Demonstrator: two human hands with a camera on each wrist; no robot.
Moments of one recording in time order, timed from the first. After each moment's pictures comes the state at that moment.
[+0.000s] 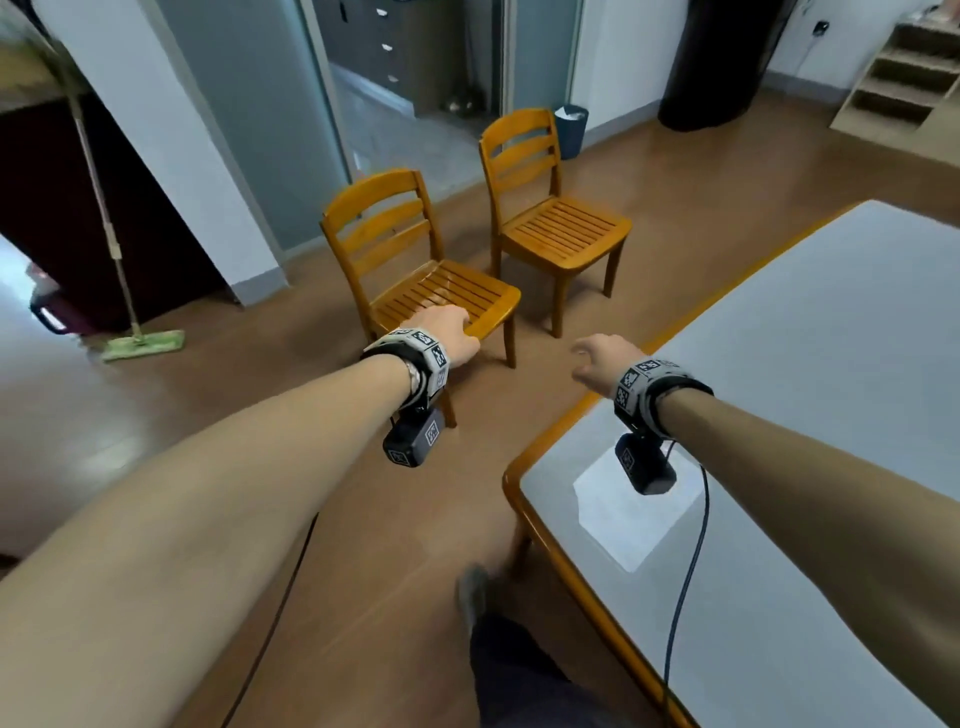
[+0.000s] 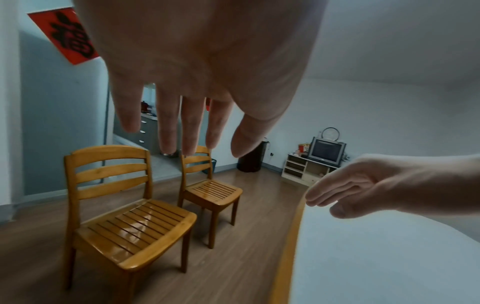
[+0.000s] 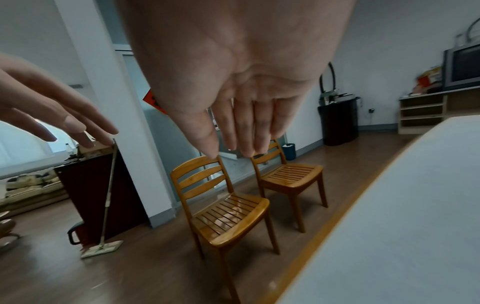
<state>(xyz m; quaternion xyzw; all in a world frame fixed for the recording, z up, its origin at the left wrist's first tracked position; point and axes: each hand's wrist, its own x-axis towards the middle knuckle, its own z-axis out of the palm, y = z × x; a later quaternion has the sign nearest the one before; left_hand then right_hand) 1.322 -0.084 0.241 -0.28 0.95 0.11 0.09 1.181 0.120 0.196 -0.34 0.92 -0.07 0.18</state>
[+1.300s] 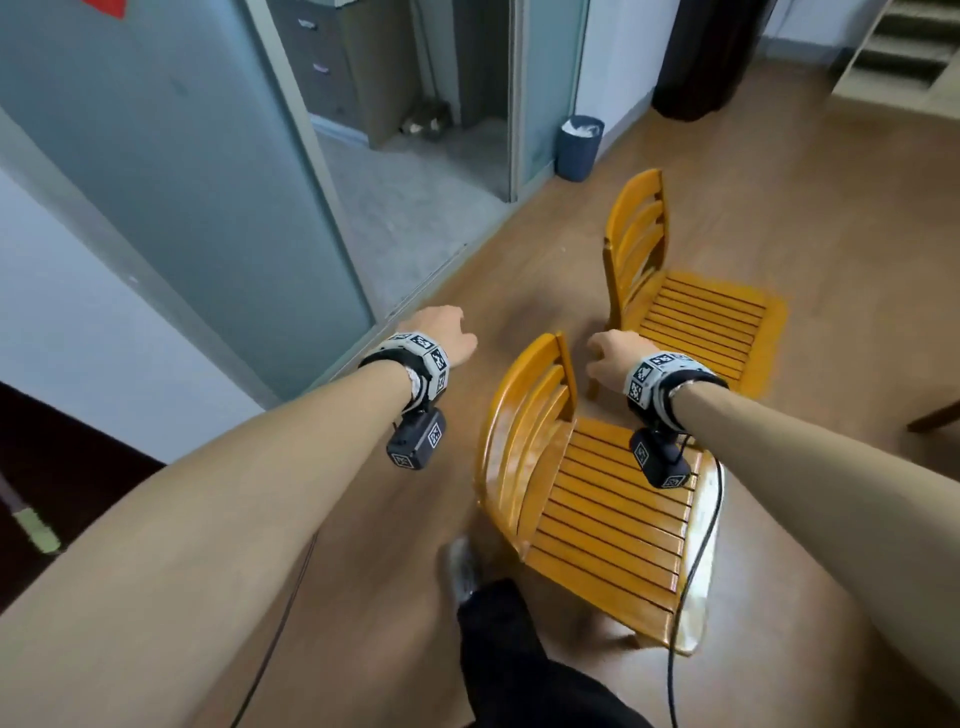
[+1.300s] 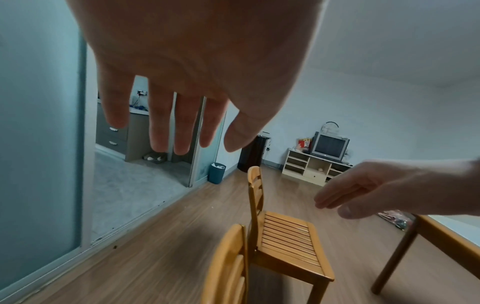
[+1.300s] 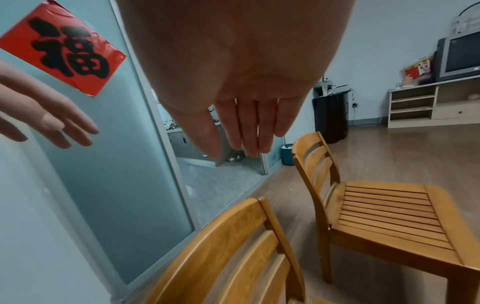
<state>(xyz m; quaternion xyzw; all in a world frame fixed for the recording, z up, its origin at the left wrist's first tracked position) 0.872 -1.003 0.216 -0.17 0.97 0.10 0.11 0.789 -0.756 0.183 -0.19 0.96 -0.07 0.18</state>
